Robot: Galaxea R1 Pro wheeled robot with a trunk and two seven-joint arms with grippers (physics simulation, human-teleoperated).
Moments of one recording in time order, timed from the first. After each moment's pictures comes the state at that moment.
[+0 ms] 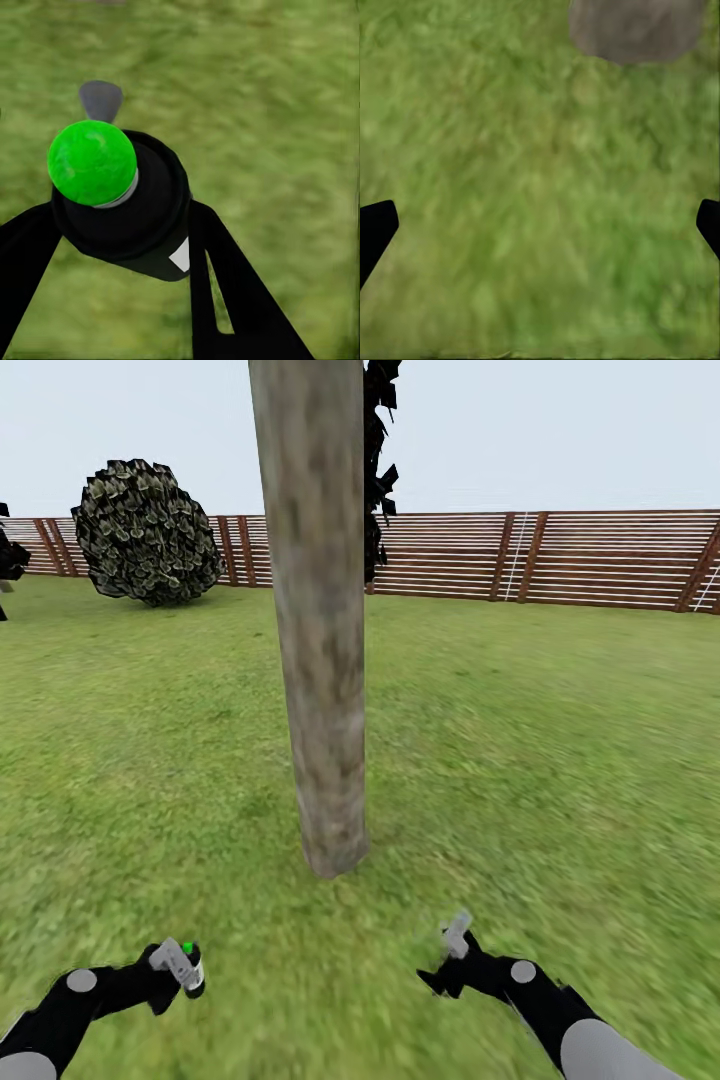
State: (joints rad) left arm -0.52 0.23 0.51 -0.54 -0.88 -0.19 -0.83; right arm -0.62 -0.05 -0.01 -0.30 0.51 -0.27 0.55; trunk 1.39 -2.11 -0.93
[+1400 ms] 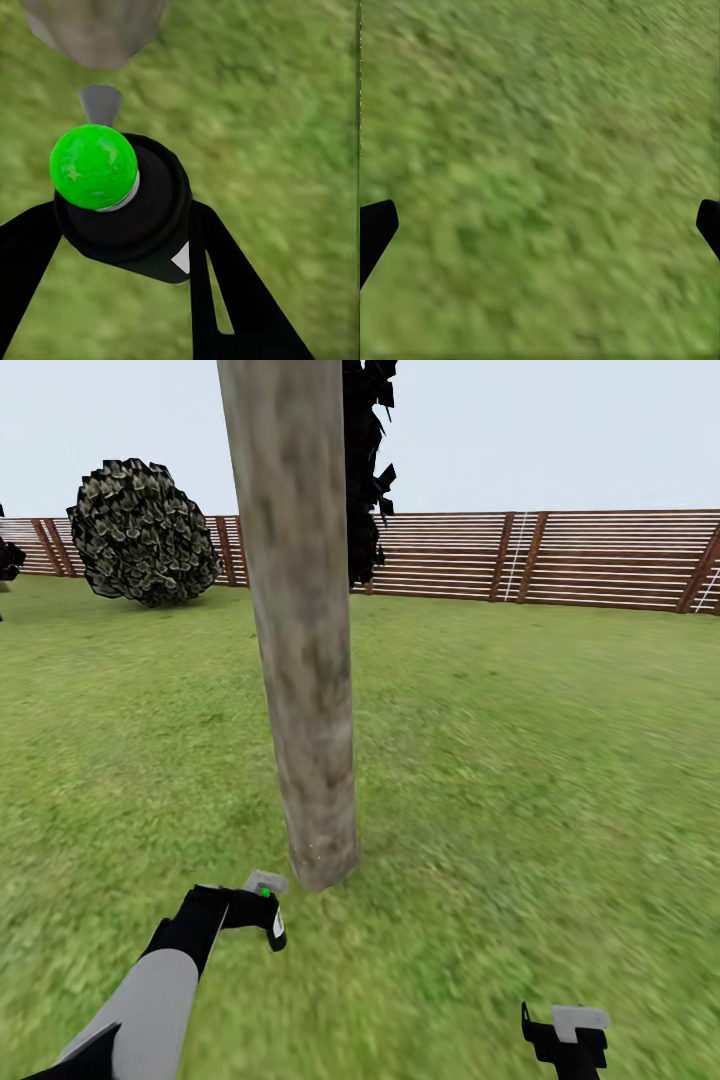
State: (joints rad) left arm -0.77 -0.10 0.60 -0.53 -0.88 0.38 -0.61; right arm -0.45 -0.12 -0.14 -0.06 0.23 -0.60 -0.26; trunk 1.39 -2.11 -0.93
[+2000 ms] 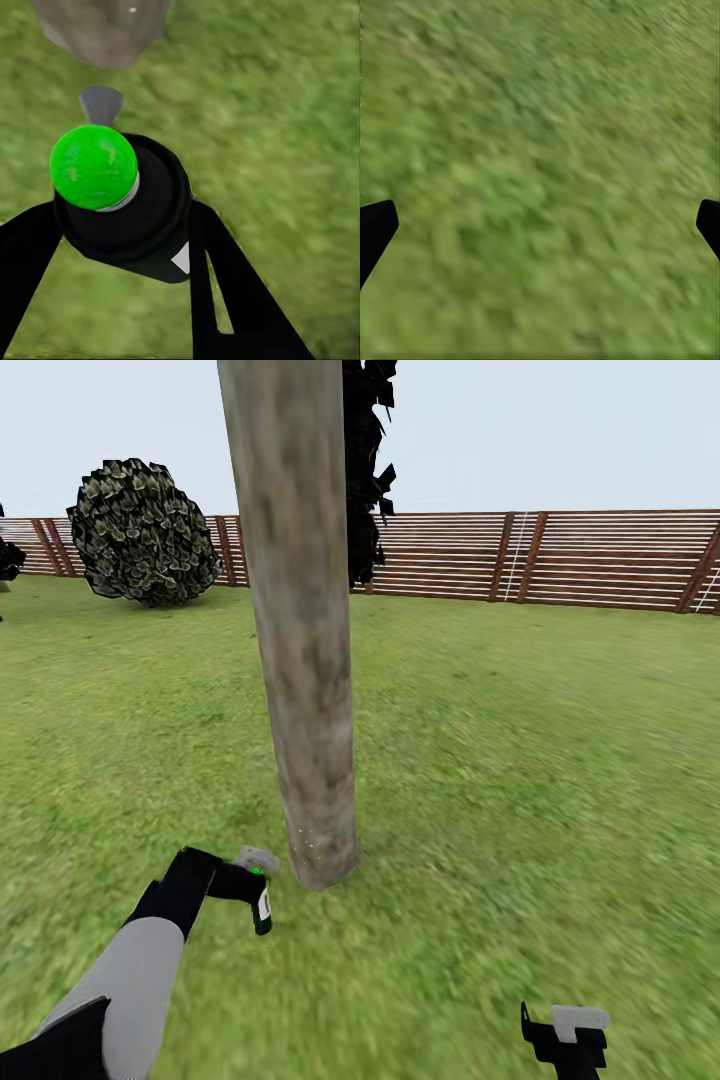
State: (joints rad) left arm -0.84 -0.04 0.46 -0.59 -0.89 0.55 -0.76; right arm -0.45 -0.12 -0.14 -0.06 0.23 -0.60 -0.25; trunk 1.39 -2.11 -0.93
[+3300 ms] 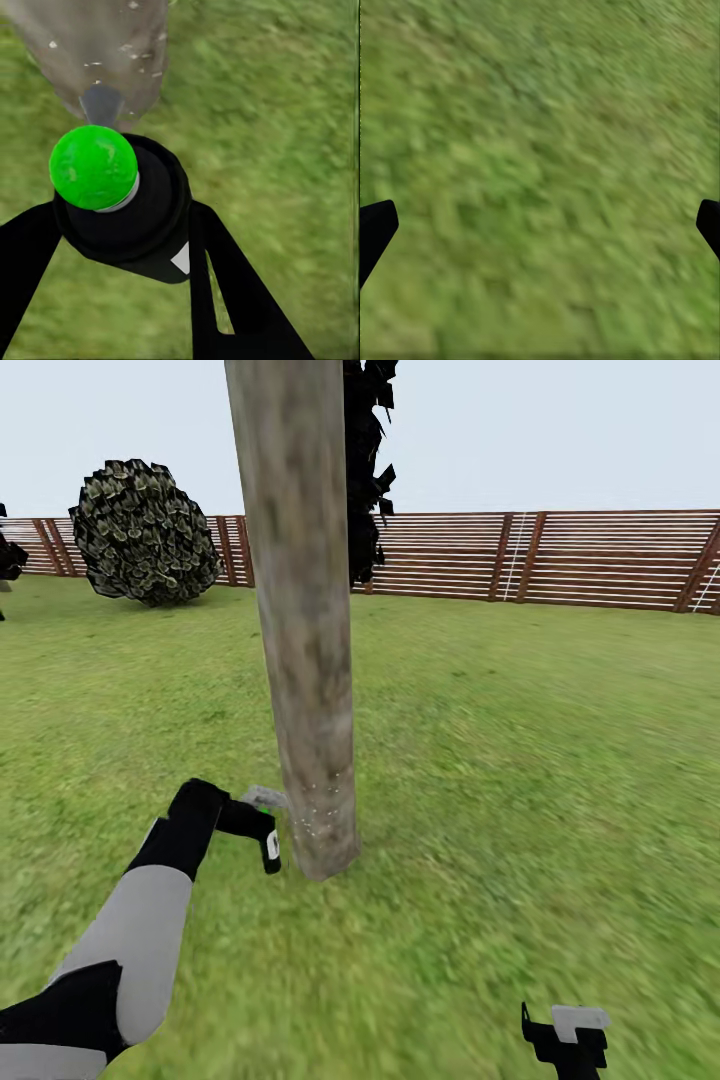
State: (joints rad) left arm -0.96 -0.05 0.28 -0.79 -0.88 0.76 -0.92; right arm -0.45 -0.12 -0.14 -0.06 0.23 -0.60 -0.25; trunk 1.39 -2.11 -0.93
